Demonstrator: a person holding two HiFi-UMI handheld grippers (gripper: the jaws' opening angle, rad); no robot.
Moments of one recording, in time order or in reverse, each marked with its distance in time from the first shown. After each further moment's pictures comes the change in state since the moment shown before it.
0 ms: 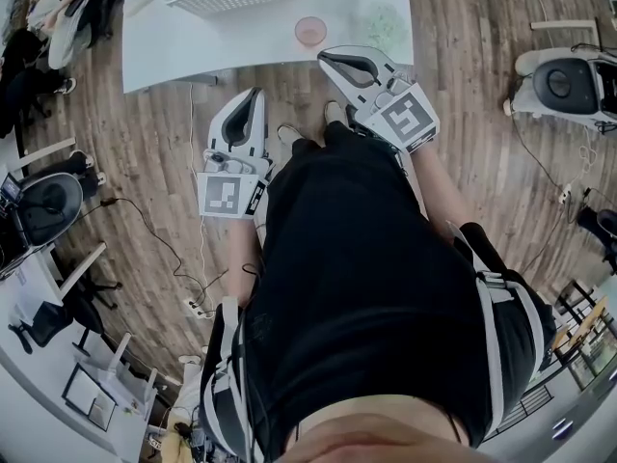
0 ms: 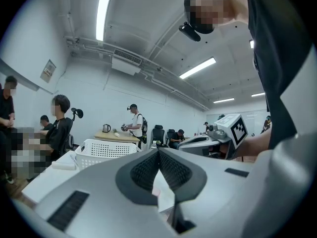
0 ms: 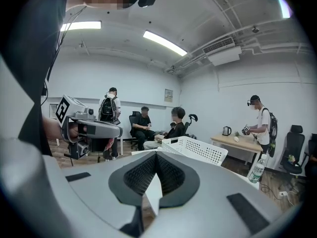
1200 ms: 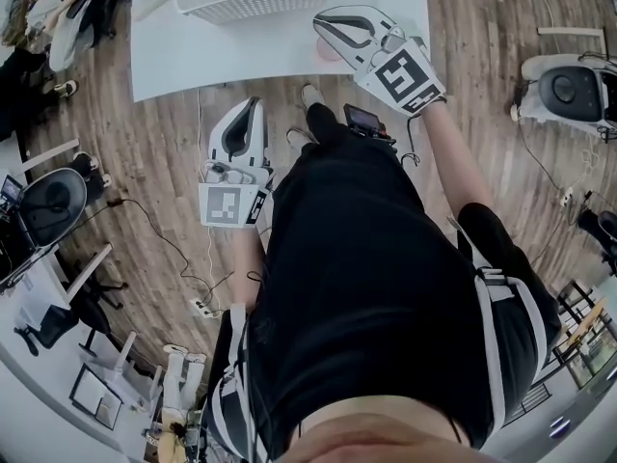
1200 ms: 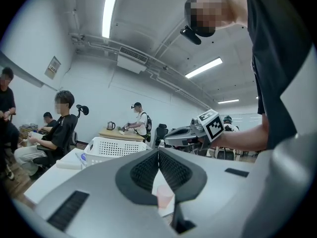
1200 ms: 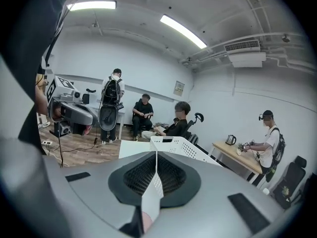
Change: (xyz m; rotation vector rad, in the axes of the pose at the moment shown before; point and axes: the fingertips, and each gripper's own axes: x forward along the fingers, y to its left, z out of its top) left arm 0.008 0.068 0.000 -0.036 0.019 0.033; right arm 0.098 -0.072 0.011 -0.217 0.149 0.041
